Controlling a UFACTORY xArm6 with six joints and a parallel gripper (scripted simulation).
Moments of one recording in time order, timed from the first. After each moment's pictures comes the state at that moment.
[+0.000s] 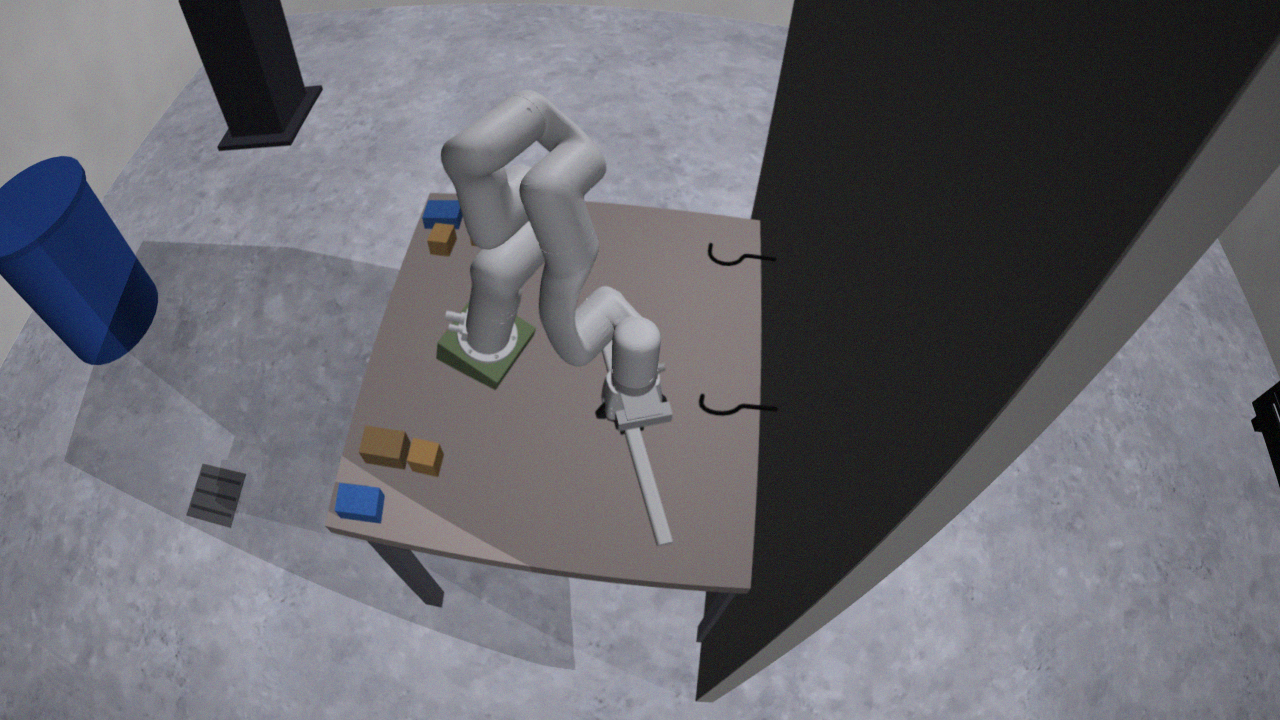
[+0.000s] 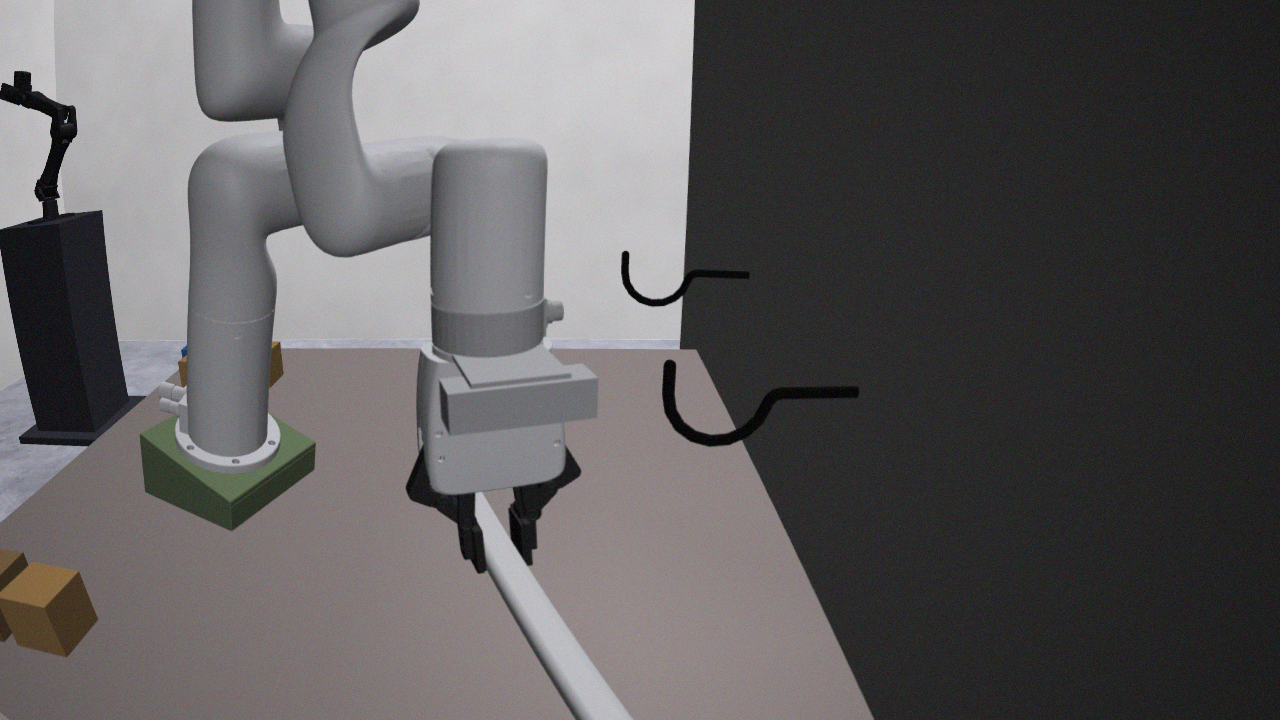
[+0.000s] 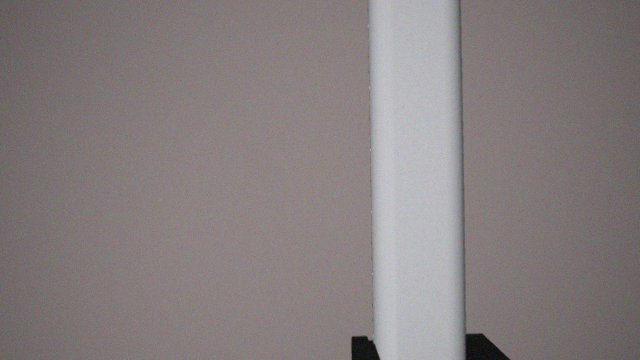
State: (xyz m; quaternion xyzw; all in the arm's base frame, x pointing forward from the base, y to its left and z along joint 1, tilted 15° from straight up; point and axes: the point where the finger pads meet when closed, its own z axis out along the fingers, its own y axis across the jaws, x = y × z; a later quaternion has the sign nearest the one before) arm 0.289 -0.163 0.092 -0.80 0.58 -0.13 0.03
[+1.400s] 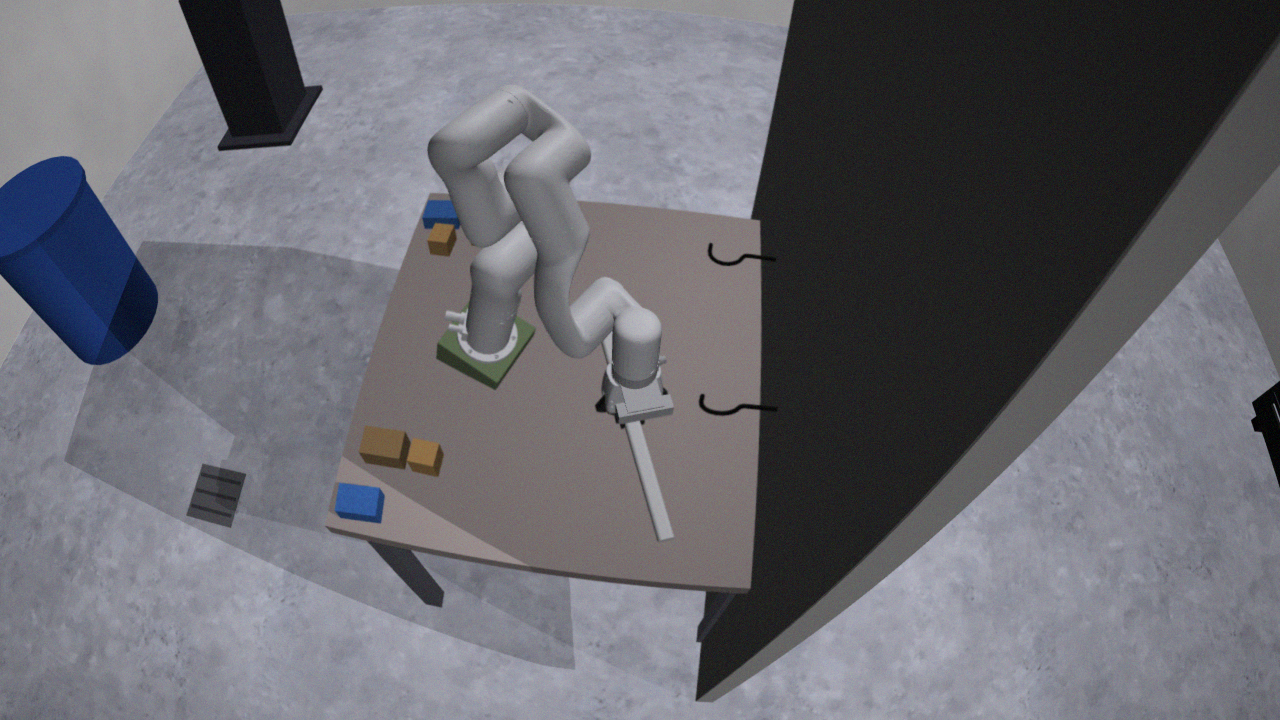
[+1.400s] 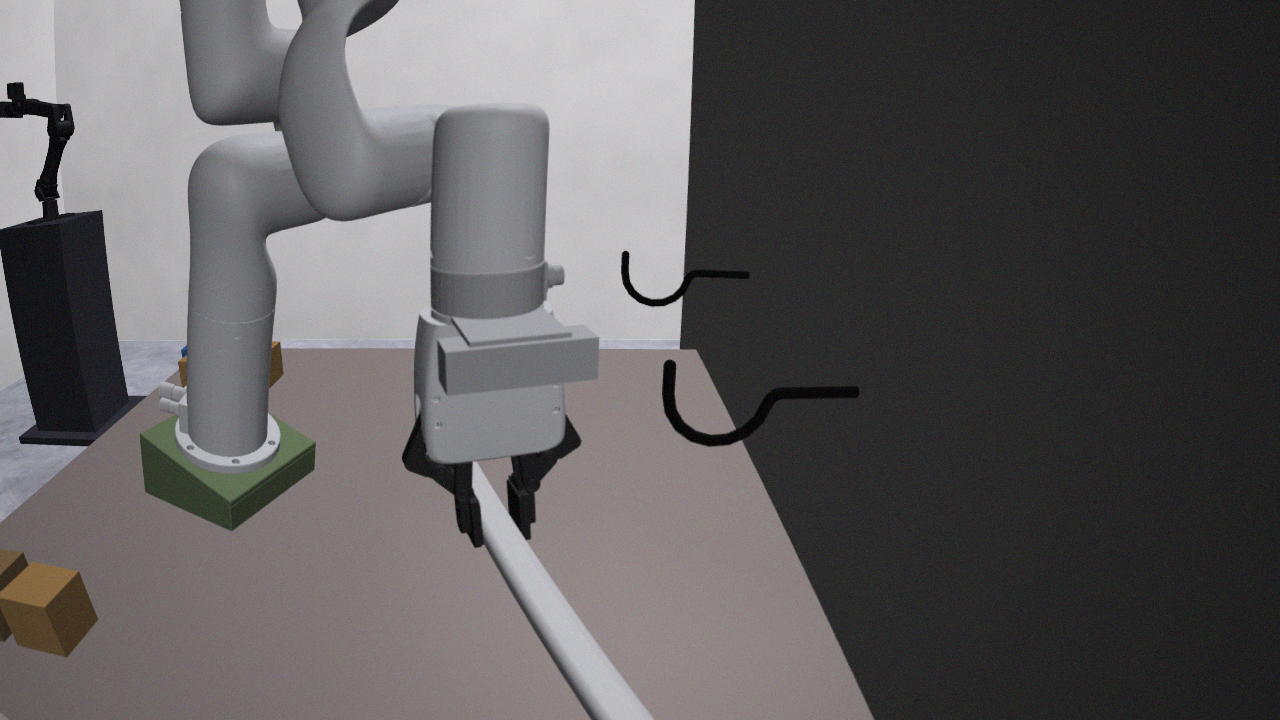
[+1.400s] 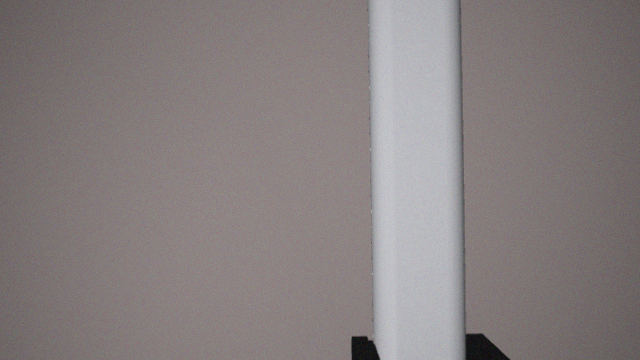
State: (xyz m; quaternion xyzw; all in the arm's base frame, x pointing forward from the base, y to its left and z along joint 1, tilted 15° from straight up) arm 0.283 -0.160 0.116 -0.80 0.58 -0.13 0.03
